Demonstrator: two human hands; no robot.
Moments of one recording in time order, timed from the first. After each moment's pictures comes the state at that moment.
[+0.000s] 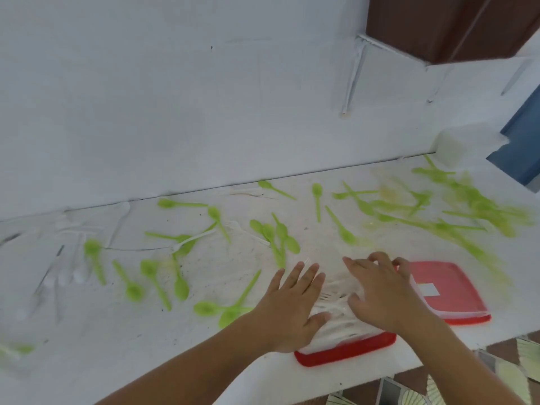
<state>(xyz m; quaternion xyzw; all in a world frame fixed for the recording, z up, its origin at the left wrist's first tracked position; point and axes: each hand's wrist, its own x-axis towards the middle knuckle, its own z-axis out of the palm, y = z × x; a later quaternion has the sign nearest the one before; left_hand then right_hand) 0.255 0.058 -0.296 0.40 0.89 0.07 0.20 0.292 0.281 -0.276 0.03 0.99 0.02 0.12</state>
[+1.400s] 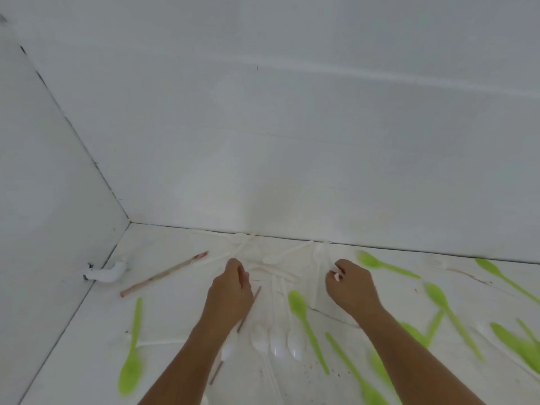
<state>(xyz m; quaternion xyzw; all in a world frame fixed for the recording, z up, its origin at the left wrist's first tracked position) -0.008 -0.529 -0.378 -0.14 0.89 0.43 0.03 -0.048 -0.266 -0.369 0.10 0.94 -0.32 -0.01</state>
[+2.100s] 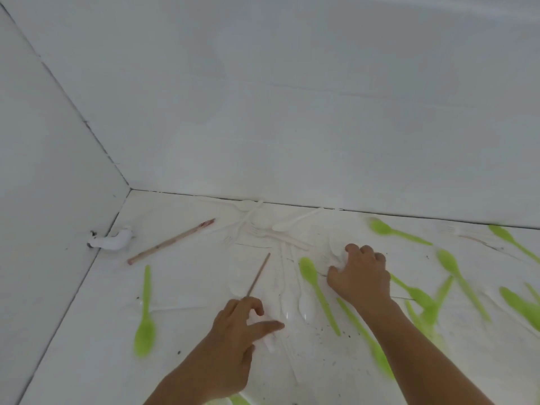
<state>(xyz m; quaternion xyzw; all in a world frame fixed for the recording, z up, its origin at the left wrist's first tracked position) 0.114 -0.567 -0.408 0.23 0.91 0.32 0.09 -0.012 -0.289 -0.376 0.14 0.98 -0.08 0.09</state>
